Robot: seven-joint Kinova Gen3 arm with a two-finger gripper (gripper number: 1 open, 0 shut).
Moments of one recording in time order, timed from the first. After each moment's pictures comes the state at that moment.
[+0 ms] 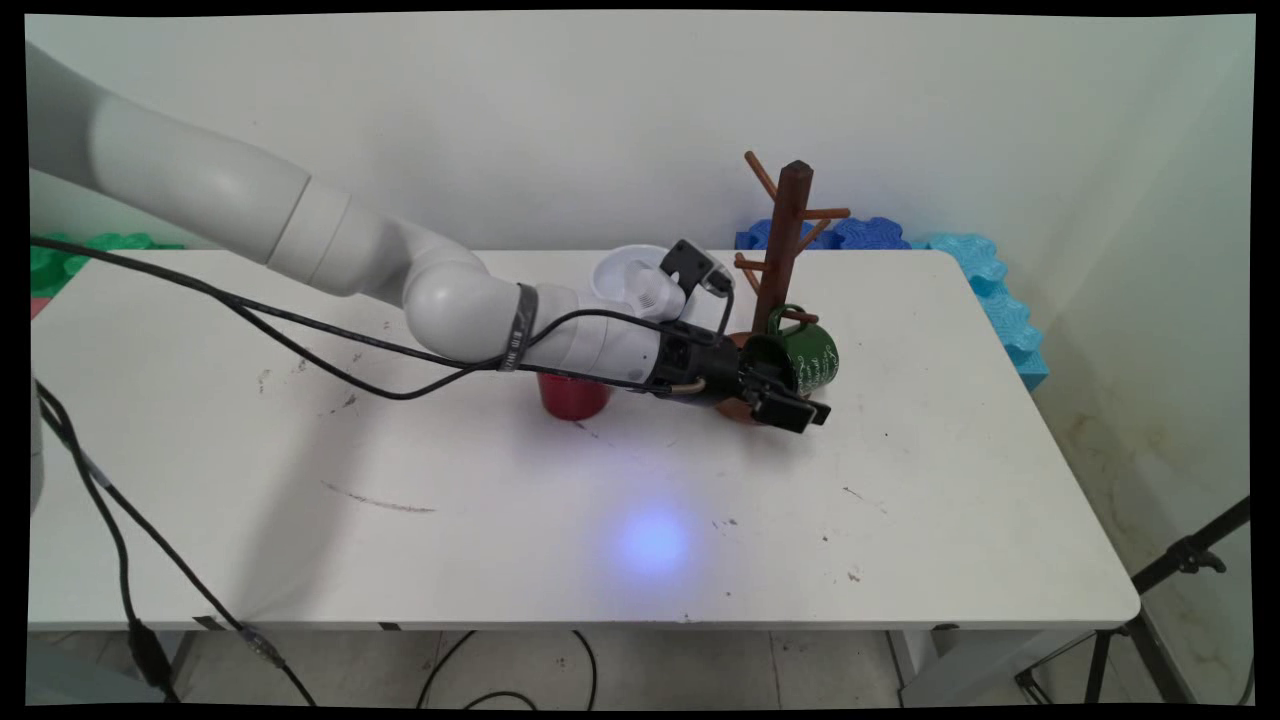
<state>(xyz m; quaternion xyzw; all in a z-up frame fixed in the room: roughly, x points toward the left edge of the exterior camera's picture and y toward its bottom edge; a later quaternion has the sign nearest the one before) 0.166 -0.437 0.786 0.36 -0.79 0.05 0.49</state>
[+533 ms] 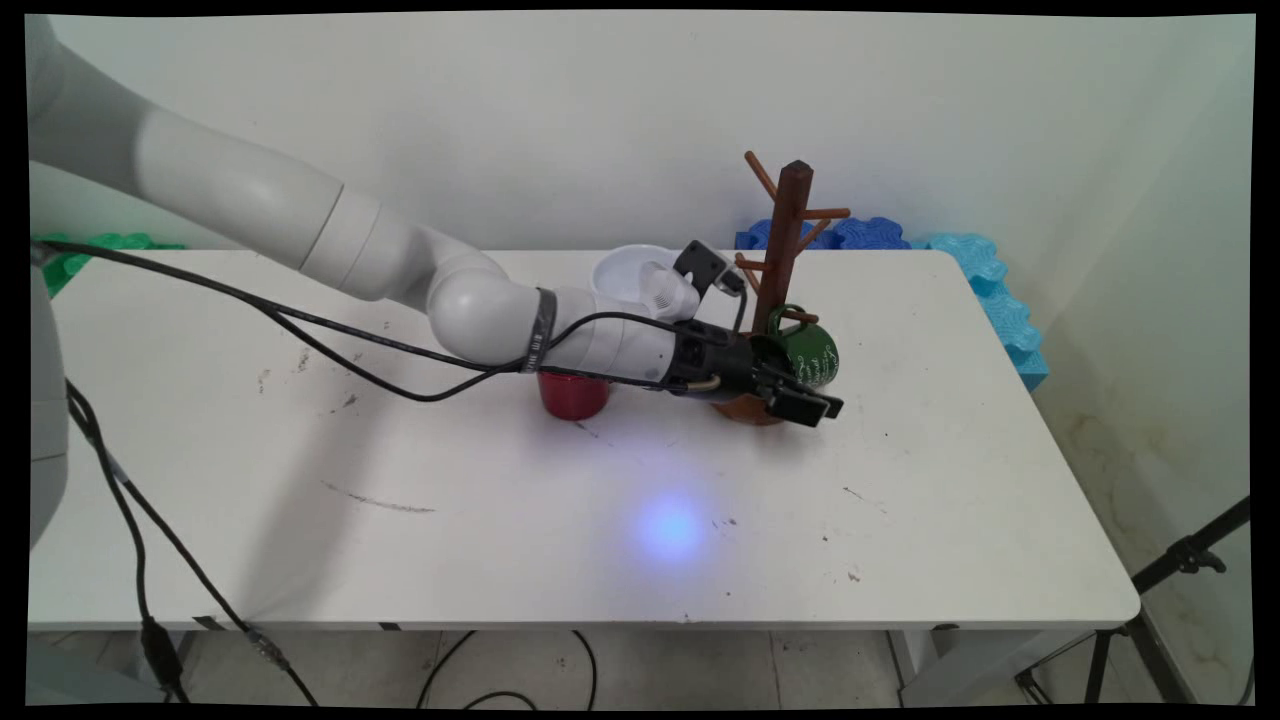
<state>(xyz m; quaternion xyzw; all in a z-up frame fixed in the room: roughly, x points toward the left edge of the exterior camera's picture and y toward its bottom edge) 0.156 -0.451 0.775 0.36 -0.79 0.06 0.50</state>
